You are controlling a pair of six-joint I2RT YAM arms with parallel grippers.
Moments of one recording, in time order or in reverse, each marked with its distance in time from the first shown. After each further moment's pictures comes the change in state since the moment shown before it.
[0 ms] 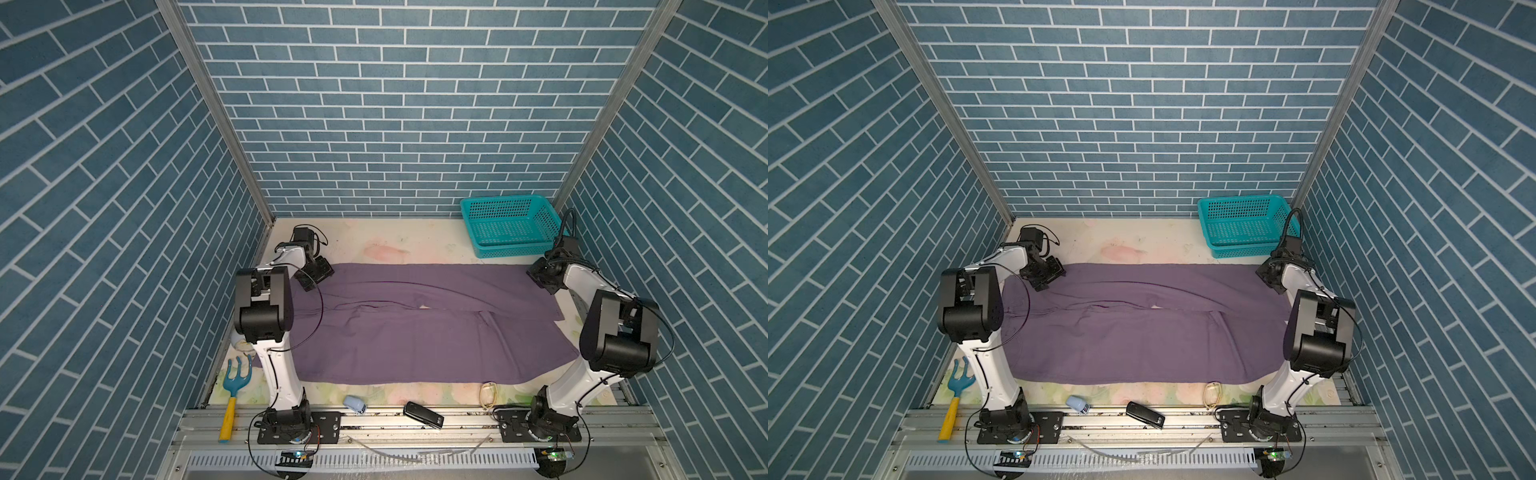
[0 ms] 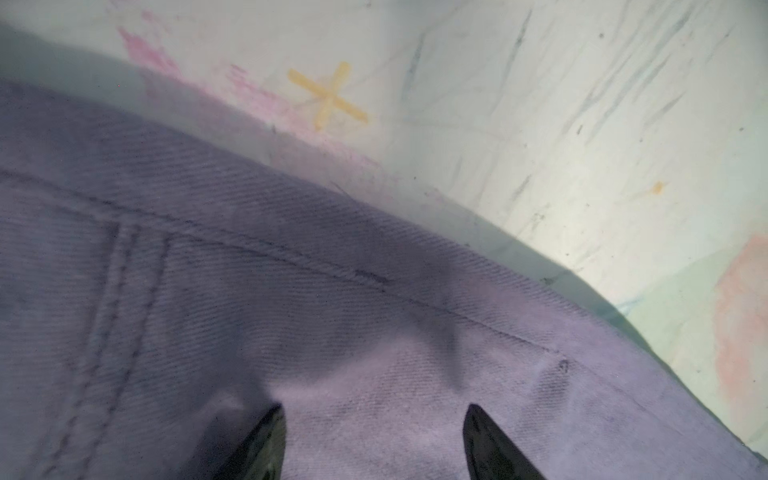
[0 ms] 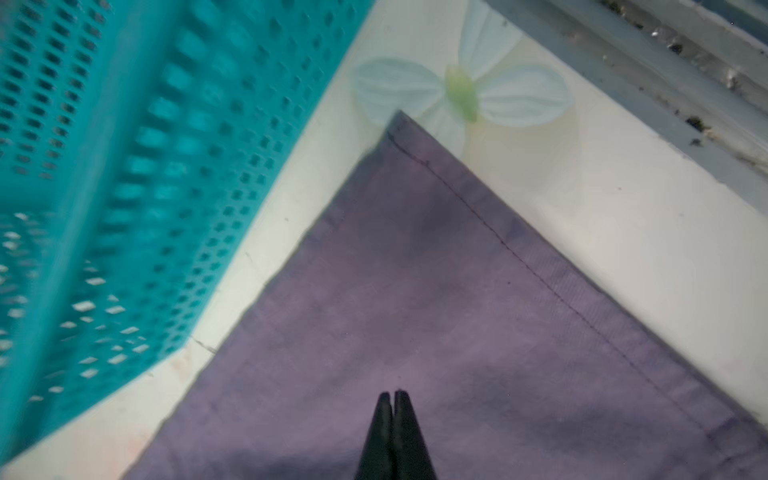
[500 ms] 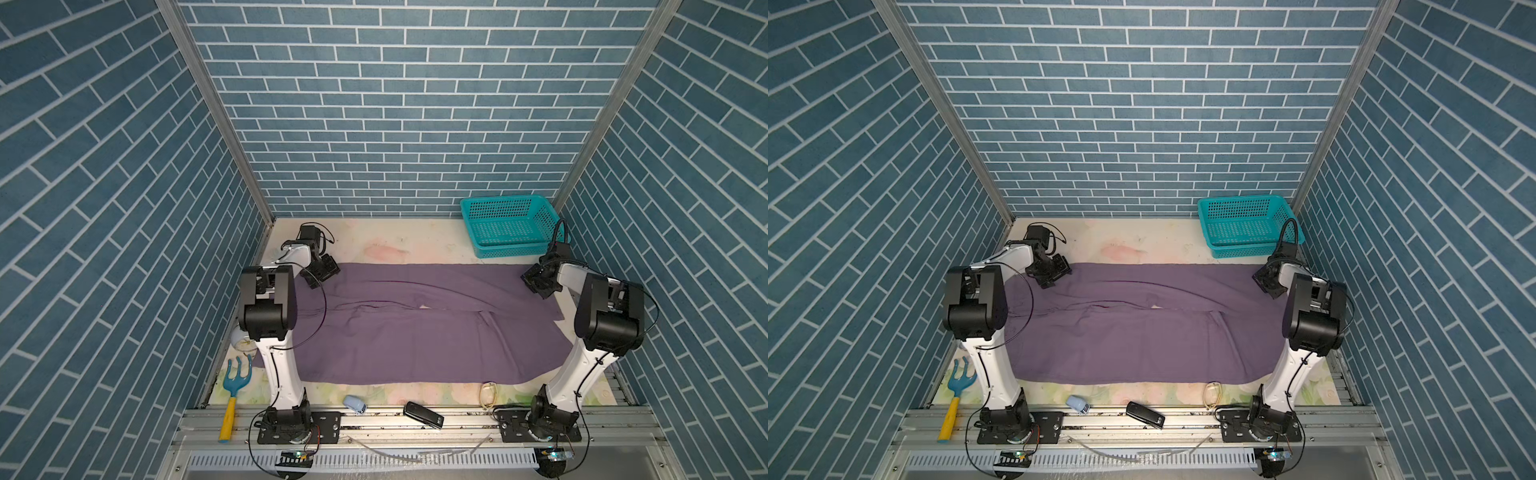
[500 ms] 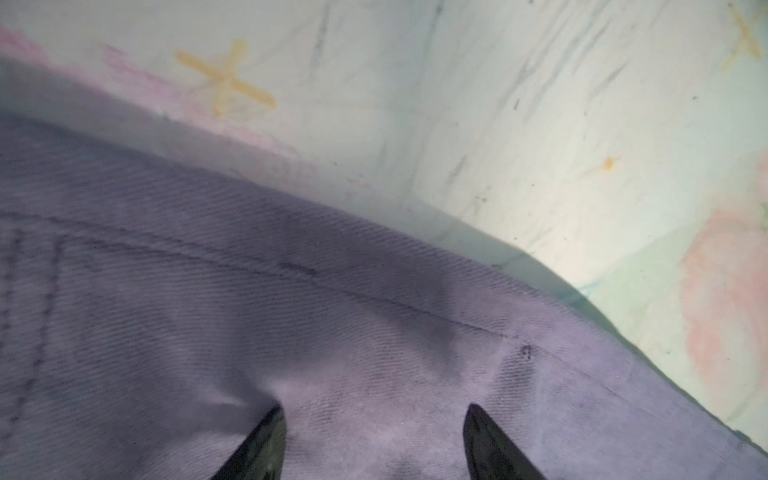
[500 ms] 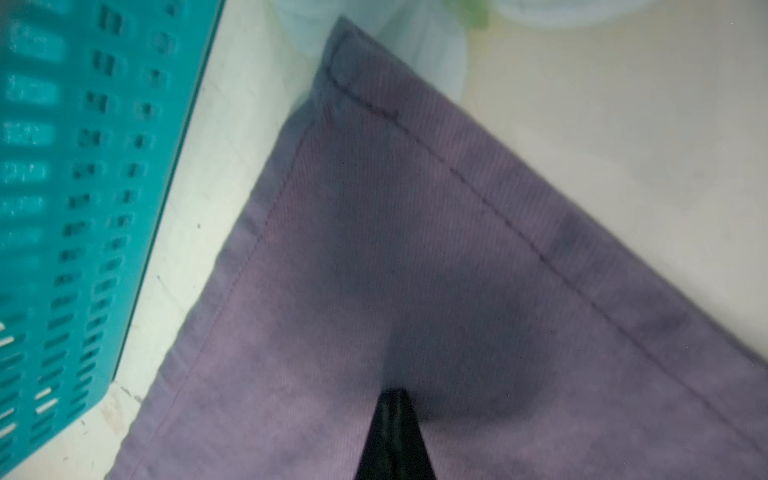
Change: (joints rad) left arm -0.040 0.031 0.045 0.000 0.027 0.005; right arm -0.023 0.202 0.080 0.064 -0.073 0.046
